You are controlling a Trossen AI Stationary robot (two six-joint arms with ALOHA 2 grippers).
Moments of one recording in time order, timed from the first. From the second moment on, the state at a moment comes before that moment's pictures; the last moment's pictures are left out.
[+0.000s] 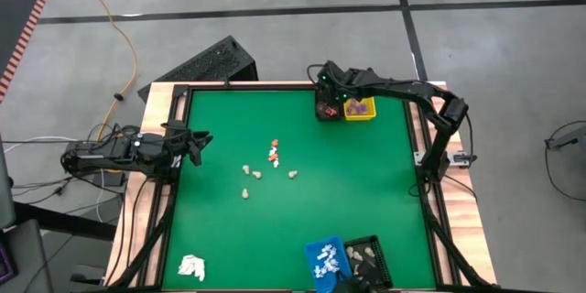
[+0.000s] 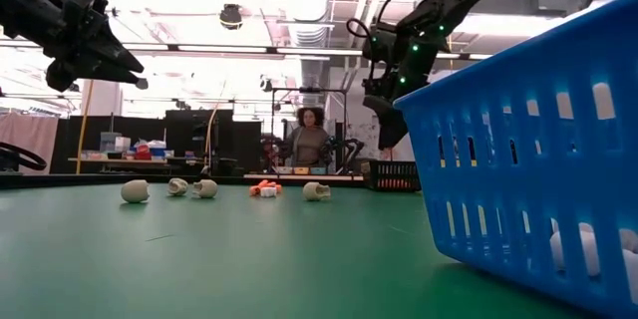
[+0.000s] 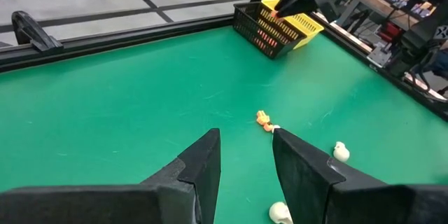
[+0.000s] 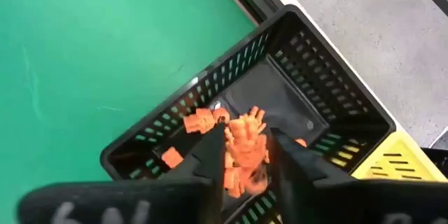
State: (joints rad) left arm -0.06 0.10 0.36 -0.62 -0.61 -0.61; right arm -0.61 1.76 1.30 -0.55 0.13 0.05
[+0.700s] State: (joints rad) left arm -0.06 0.10 0.36 -0.62 -0.61 -0.61; right arm -0.40 1.75 1.40 -0.51 -0.14 -0.15
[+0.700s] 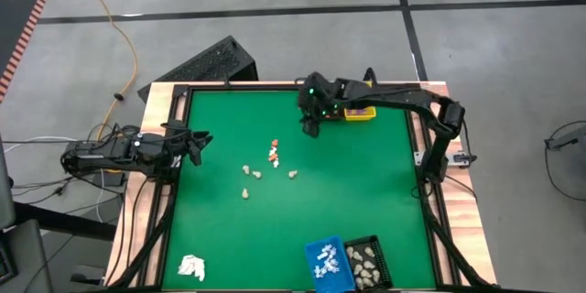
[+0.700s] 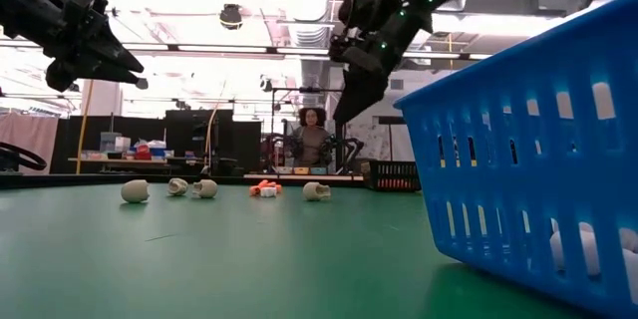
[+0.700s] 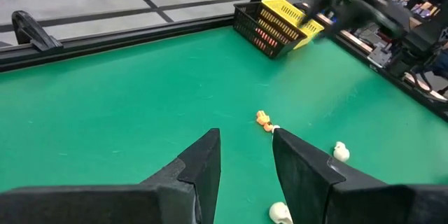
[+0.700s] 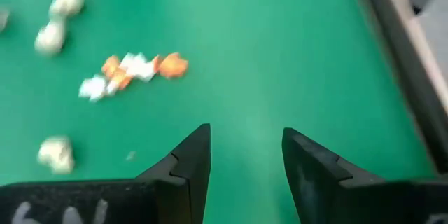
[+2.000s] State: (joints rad) left arm -0.06 0.10 0.36 -0.62 -0.61 -0.63; right arm -0.05 2.03 1.35 -0.40 -0.13 -0.22
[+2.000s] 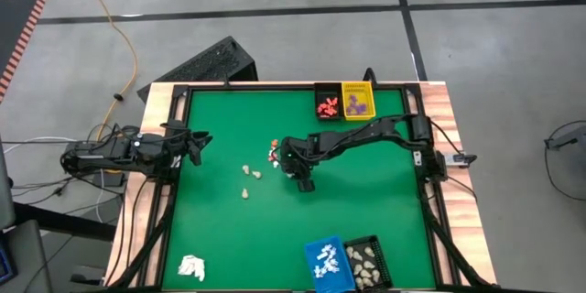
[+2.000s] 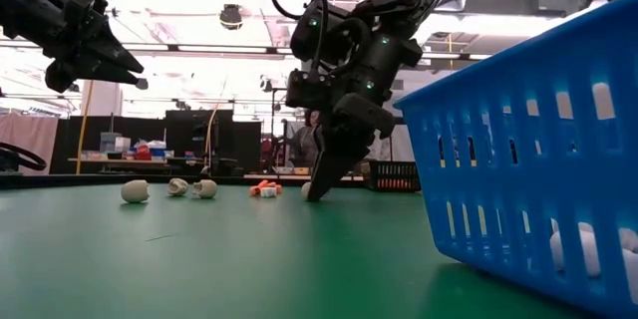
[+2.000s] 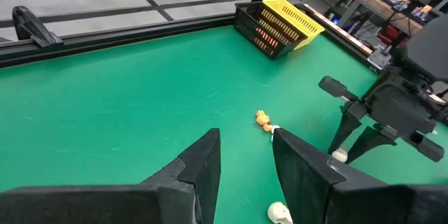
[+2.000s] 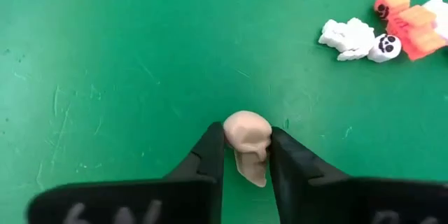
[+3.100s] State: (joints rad) left arm -0.06 0.10 0.36 -0.62 -0.61 -0.63; right arm 0.35 1.60 1.35 -0.96 -0.10 0.43
